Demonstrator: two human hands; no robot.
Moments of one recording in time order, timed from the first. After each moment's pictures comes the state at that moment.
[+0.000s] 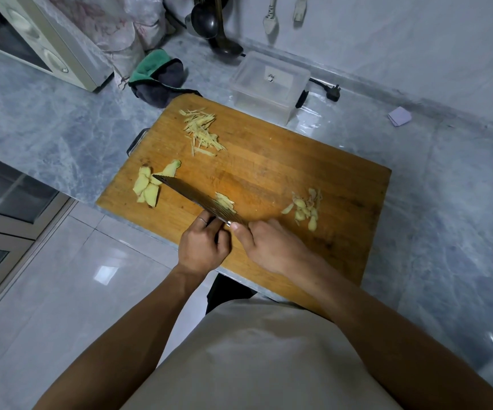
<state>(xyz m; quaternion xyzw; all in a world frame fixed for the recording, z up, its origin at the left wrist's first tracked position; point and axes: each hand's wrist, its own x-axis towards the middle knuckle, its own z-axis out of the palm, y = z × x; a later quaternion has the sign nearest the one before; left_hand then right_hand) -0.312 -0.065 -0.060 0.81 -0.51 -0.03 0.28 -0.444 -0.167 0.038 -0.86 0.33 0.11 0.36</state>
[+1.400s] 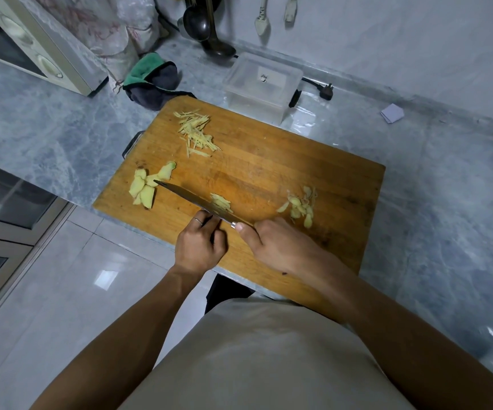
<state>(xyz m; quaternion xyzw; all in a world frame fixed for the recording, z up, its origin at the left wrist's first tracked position) -0.311 -0.065 -0.066 0.81 -0.51 -0.02 0.28 -0.461 -0.176 0.039 -0.87 0.32 0.10 0.35</state>
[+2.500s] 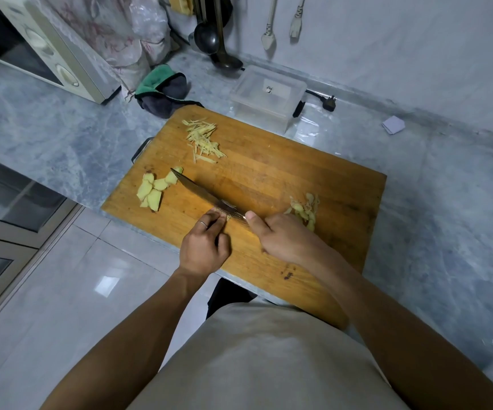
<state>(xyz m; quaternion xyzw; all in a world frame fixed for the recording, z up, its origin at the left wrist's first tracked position) -0.311 -0.064 -0.070 0.81 -0.51 -0.04 0.30 -0.459 -0.190 0.038 -0.83 0.38 0.09 0.41</state>
